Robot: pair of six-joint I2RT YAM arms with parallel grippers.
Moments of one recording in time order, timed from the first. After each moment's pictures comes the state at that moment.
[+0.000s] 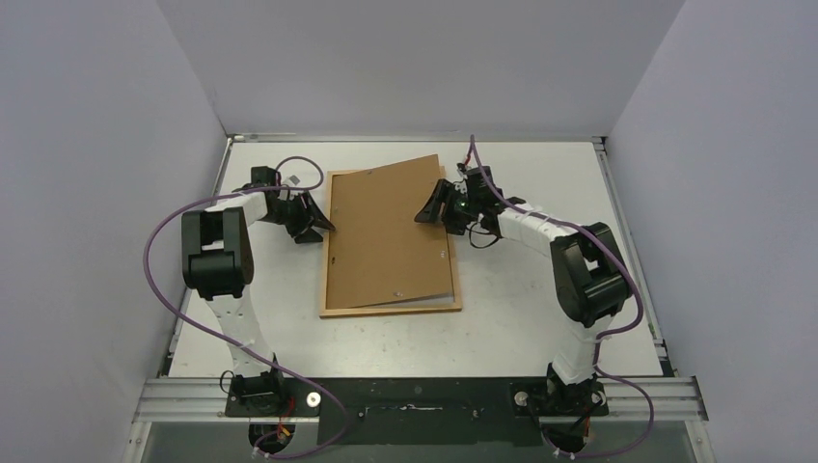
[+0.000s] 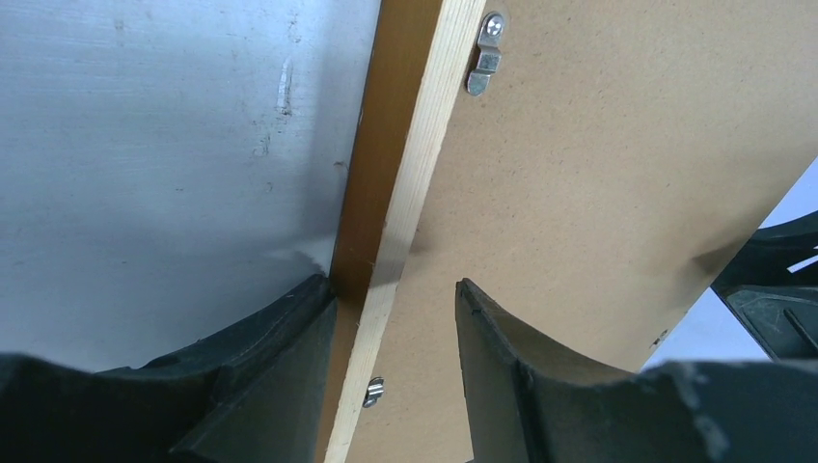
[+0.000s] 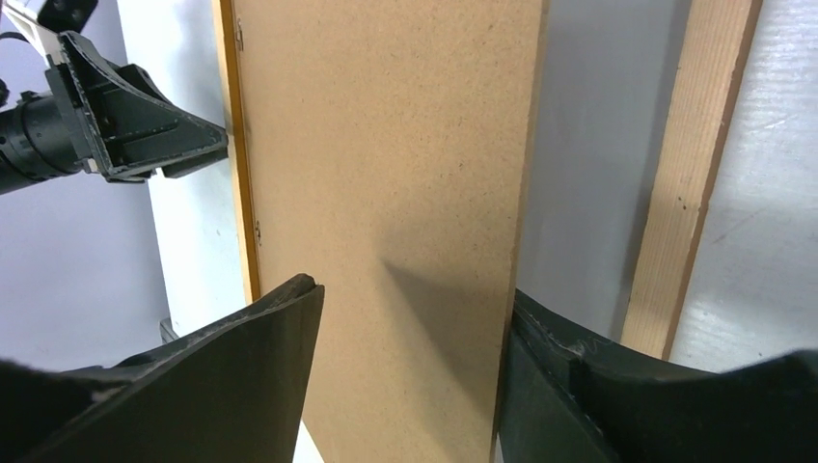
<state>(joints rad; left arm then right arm) 0.08 2.04 1.33 -0.49 0.63 -0.46 0.43 1.85 1.19 -0.04 -0.40 0.74</state>
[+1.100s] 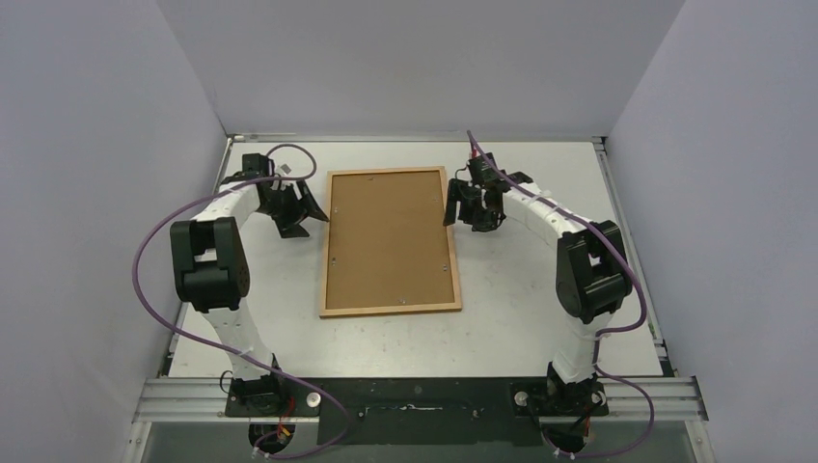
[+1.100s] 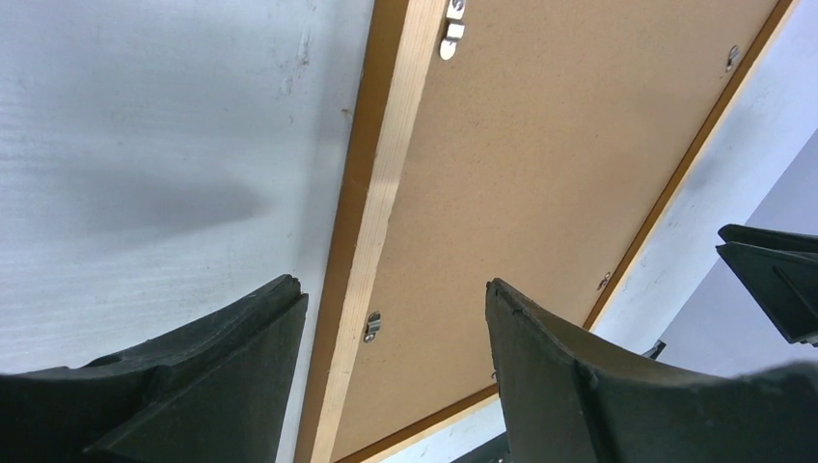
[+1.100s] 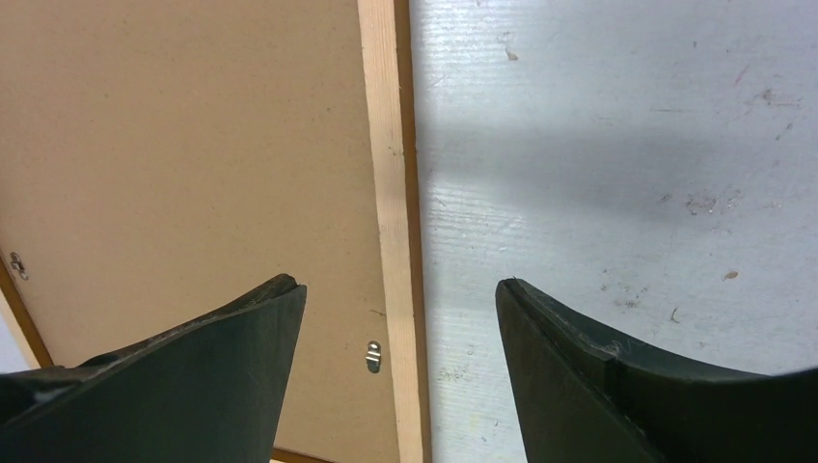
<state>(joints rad) 0.08 1.93 1.40 -0.66 0.49 -0.42 0.39 1.87 1.44 -0.60 -0.08 0.48</state>
